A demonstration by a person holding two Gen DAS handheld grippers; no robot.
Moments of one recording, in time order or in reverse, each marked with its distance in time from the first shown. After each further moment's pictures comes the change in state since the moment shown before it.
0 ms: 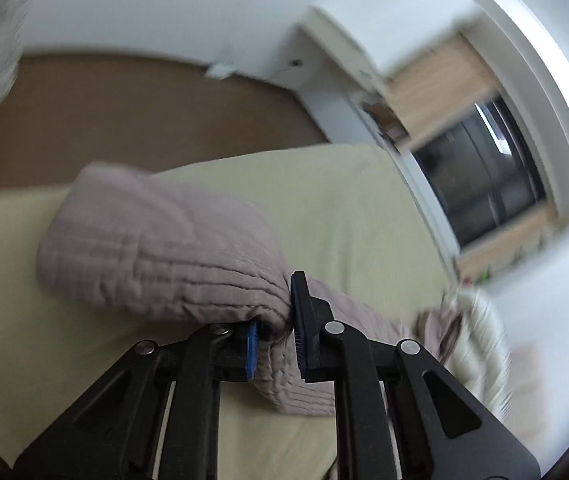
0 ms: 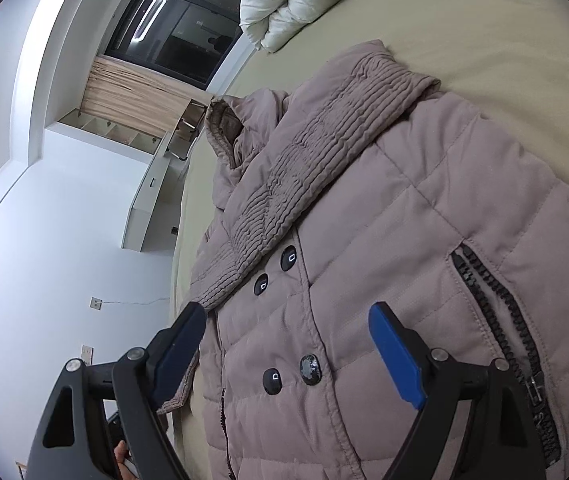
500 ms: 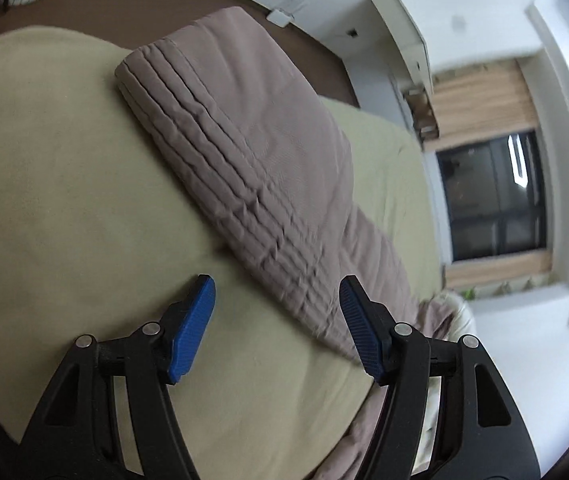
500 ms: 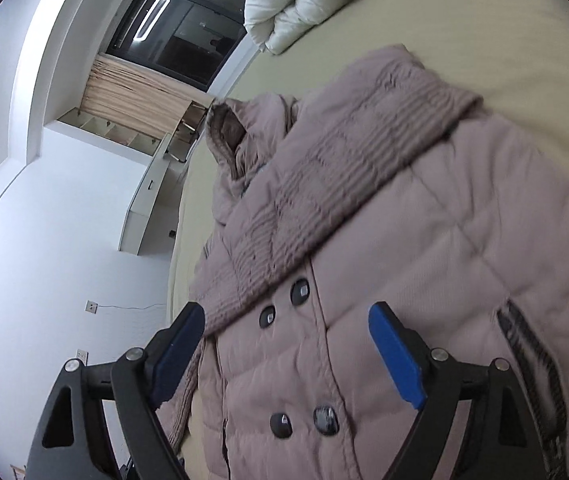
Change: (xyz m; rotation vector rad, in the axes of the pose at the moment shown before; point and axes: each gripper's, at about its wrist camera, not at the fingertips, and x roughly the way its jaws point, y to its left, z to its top) left arm 0.039 0.122 -0.018 -0.408 0.151 -0.026; right arm 0.039 0.017 0.017 -0.012 -0.001 -0.013
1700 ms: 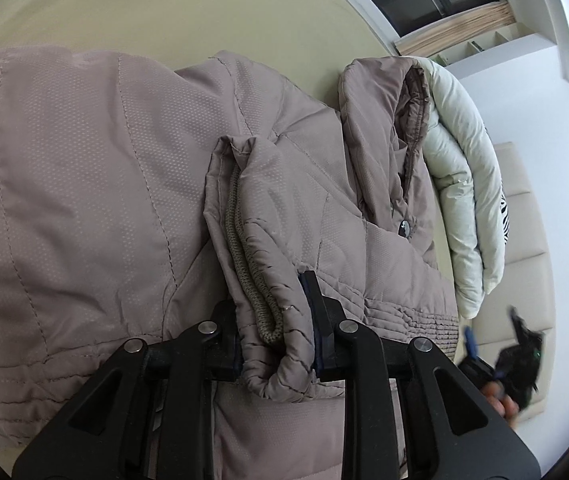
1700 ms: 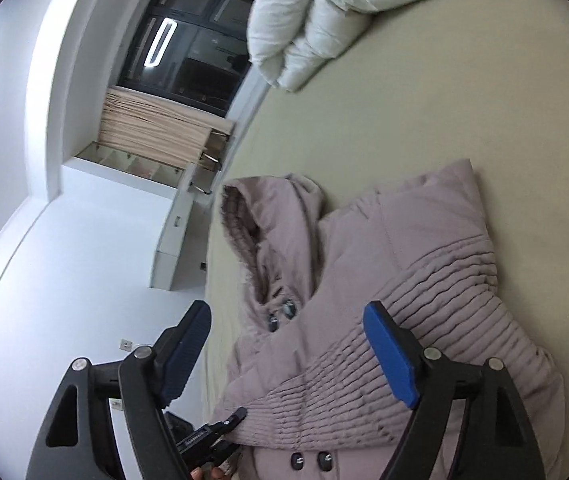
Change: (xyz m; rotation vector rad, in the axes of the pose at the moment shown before) left arm 0.297 -0.269 -0.191 0.663 0.582 -0.013; right arm 0.055 -0.021 0.187 0.059 -0.036 0.089
